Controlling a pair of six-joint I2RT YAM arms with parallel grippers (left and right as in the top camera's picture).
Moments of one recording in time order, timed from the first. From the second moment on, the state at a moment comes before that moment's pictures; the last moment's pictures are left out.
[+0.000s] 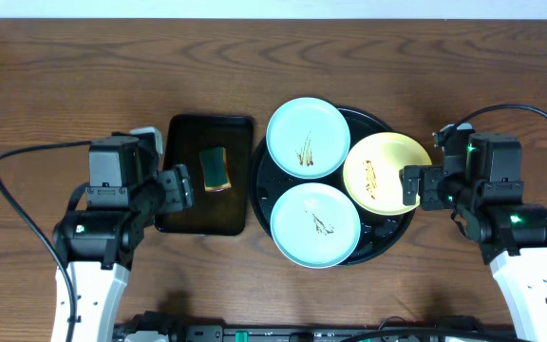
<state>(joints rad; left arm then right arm) -0.03 1.02 0.96 -0.87 0.09 -0.19 0.06 1.07 0.89 -0.74 -0.10 0.03</state>
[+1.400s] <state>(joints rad) -0.22 1.74 0.96 -0.45 -0.04 -0.28 0.06 1.07 0.89 -0.75 -0.05 0.02</state>
